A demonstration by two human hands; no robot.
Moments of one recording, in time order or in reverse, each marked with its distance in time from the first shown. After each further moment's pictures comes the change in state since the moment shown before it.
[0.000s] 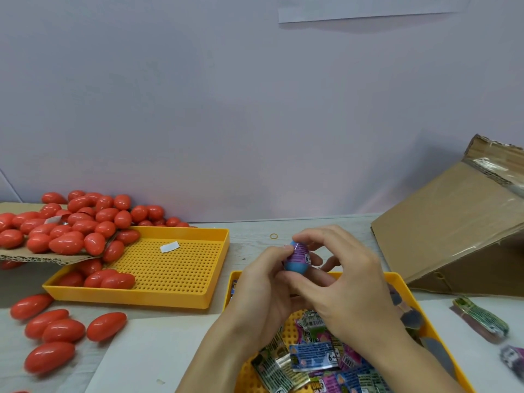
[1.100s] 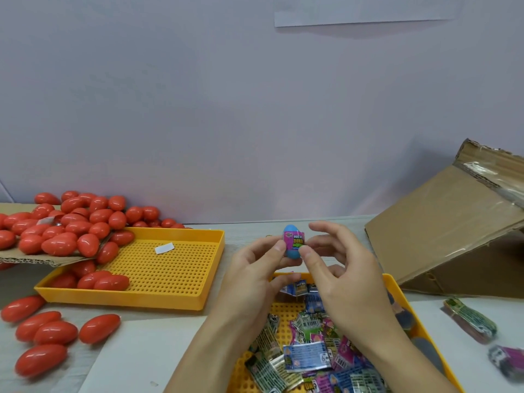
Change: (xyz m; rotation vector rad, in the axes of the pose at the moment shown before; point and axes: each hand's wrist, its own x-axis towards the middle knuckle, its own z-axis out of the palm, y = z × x) left_hand 0.008 -0.001 -0.007 0.109 0.289 0.220; right_hand -0.001 0.009 0.000 0.254 0.084 0.253
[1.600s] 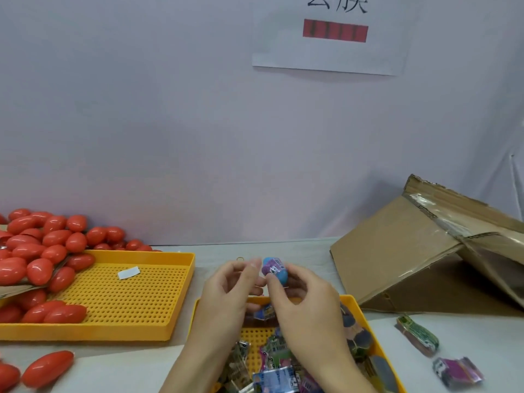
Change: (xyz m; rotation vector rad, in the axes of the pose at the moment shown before) left_hand 0.004 -0.008 -0.002 0.306 0.101 0.108; right_hand -0.007 -0.011 0.013 -0.149 0.054 0.226
